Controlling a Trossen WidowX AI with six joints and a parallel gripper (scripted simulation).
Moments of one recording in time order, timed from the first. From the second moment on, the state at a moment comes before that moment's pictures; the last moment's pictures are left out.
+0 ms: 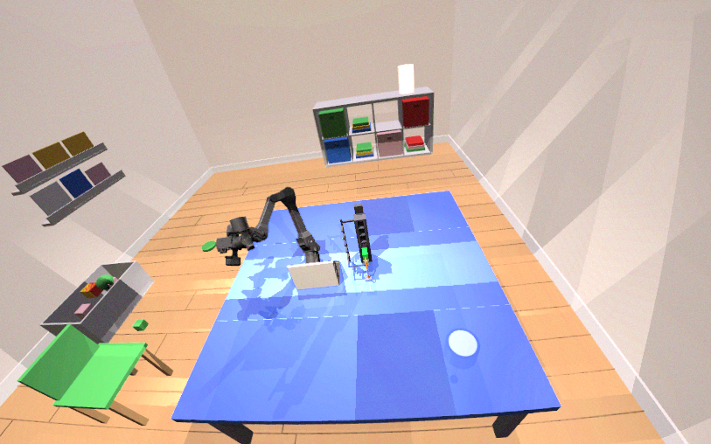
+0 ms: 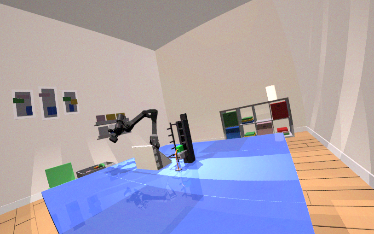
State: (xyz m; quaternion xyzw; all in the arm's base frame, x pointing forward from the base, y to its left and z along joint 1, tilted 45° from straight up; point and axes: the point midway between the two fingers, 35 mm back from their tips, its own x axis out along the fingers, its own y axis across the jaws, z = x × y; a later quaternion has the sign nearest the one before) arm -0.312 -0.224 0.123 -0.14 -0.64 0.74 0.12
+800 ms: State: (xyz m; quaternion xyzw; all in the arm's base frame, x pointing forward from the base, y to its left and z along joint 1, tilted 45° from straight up) arm -0.079 -0.419 0.017 -0.07 -0.60 0.67 -0.42
